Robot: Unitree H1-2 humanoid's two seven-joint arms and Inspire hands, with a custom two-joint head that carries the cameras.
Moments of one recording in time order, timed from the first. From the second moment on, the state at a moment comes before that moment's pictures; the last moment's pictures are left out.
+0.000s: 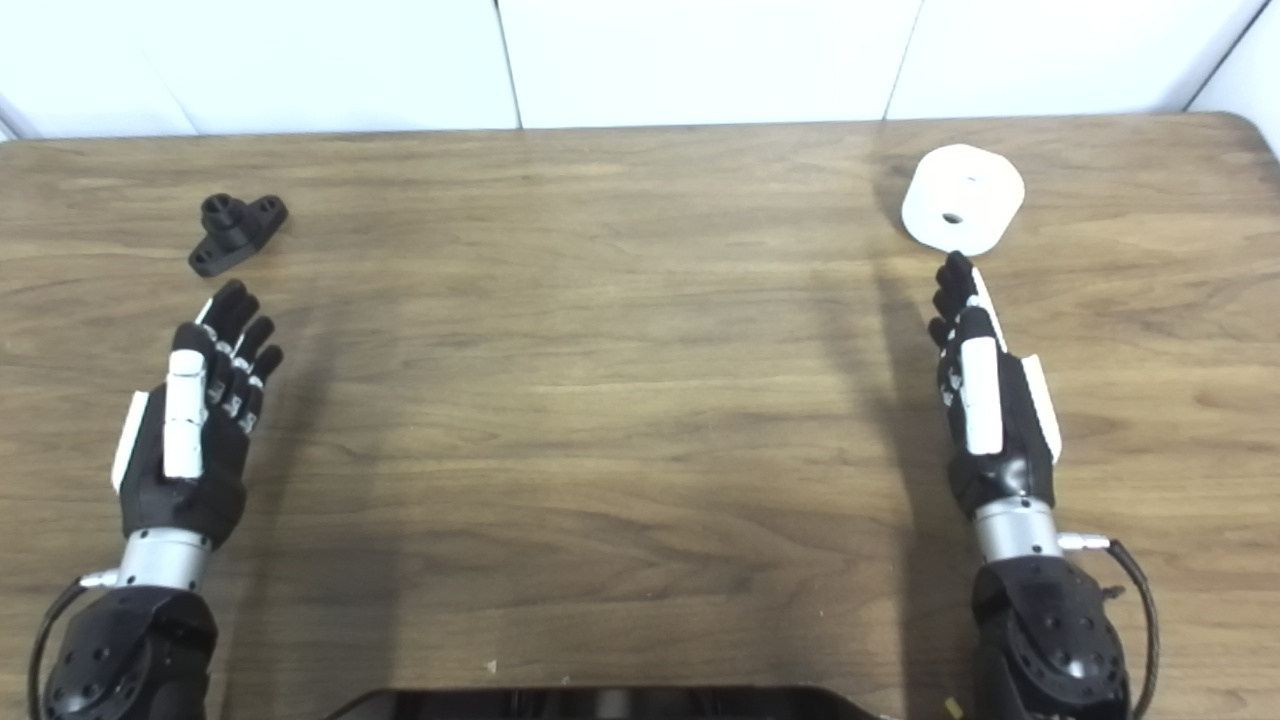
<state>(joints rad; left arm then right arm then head) 0.19 0.10 0.23 -0.35 -0.27 0.18 -0.10 0.15 -0.10 -0.17 -0.29 0.09 0.11 0.08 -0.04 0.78</state>
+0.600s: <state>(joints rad) 0.21 0.14 0.21 -0.33 -0.25 0.14 -0.14 0.15 -0.11 -0.16 -0.28 0.10 0.11 0.08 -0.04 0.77</state>
